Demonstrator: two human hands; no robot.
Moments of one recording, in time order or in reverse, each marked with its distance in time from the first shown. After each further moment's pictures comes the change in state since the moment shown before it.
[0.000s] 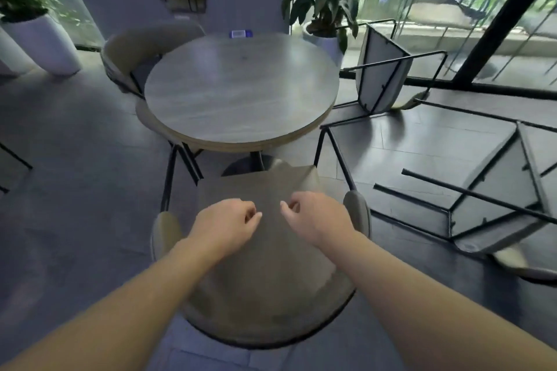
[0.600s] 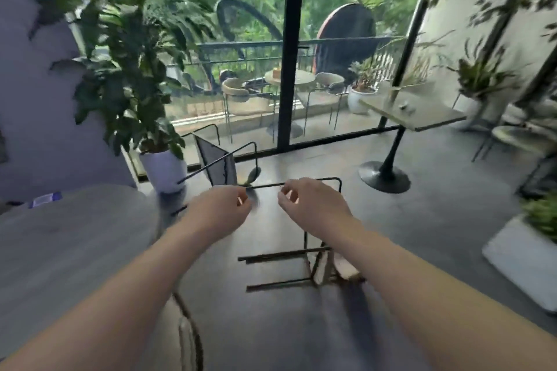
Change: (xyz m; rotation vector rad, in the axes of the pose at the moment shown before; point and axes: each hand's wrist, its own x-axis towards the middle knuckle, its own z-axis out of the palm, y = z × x) left_hand 0.037 0.422 -0.258 -0.086 0.123 0.561; right_hand -0.180 0.189 -0.409 -0.017 0.499 0.326
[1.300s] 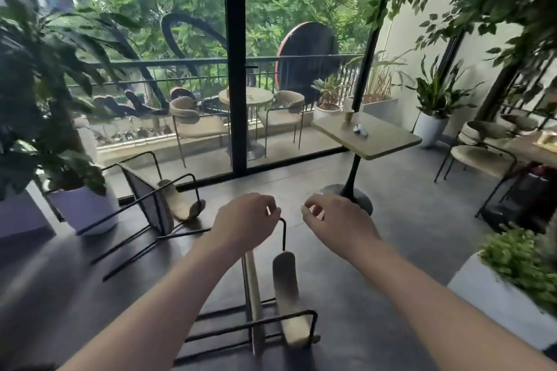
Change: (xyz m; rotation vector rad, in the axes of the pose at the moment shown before) left_hand 0.271 0.292 0.118 -0.023 0.051 0.133; right_hand 0.131 0.339 -0.135 0.016 0.105 0.152
